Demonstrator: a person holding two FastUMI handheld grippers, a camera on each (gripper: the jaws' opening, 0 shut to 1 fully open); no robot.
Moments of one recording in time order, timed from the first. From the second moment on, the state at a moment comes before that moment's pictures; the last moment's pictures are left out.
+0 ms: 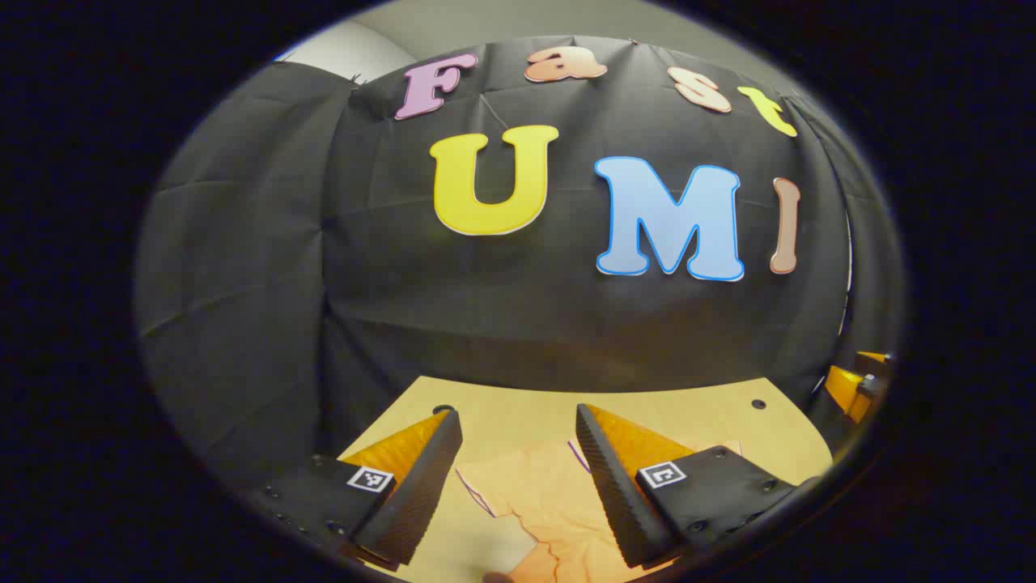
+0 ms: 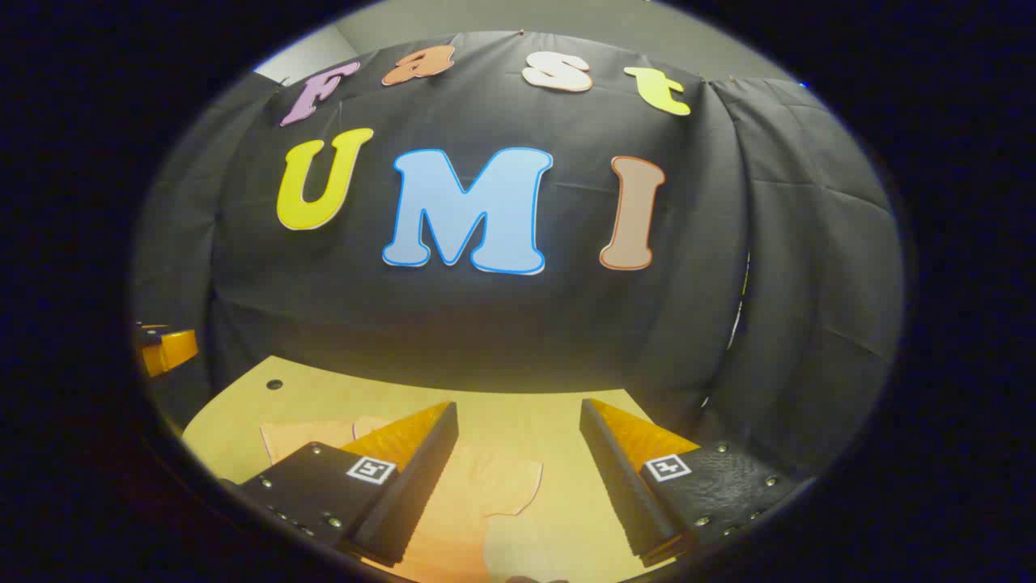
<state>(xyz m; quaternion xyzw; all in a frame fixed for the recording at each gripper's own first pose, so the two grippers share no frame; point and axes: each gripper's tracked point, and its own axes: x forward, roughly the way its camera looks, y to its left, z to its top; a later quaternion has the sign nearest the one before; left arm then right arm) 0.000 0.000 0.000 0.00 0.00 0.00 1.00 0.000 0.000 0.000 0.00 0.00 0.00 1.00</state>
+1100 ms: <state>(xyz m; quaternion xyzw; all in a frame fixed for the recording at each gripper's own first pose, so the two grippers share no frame) -0.009 0.009 -0.004 0.01 0.03 0.01 1.00 0.144 -0.017 -0.213 0.08 0.27 0.00 0.96</state>
